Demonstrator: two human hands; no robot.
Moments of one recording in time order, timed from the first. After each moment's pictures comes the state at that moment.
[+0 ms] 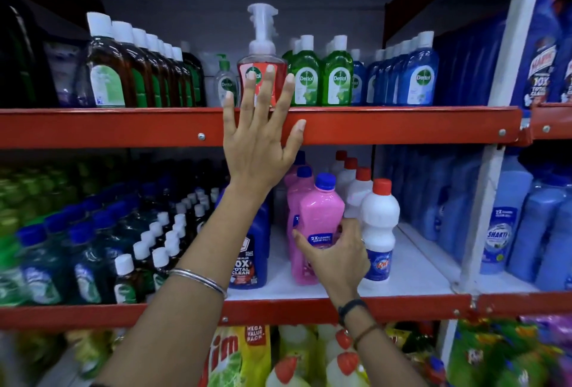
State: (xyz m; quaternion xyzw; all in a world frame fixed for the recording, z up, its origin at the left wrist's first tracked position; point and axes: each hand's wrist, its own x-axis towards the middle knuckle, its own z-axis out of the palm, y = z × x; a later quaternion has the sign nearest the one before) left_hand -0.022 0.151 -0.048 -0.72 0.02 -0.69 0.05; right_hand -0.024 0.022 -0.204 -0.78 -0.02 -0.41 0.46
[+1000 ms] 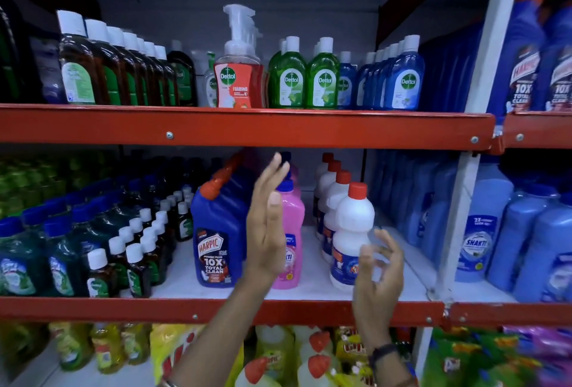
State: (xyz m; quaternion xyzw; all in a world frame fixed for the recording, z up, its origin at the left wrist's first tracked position) left_hand -0.065 0.072 -0.146 -0.65 0.23 -0.49 -0.53; right_hand -0.035 -0.068 -0.229 -0.63 -0.05 -0.40 0.67
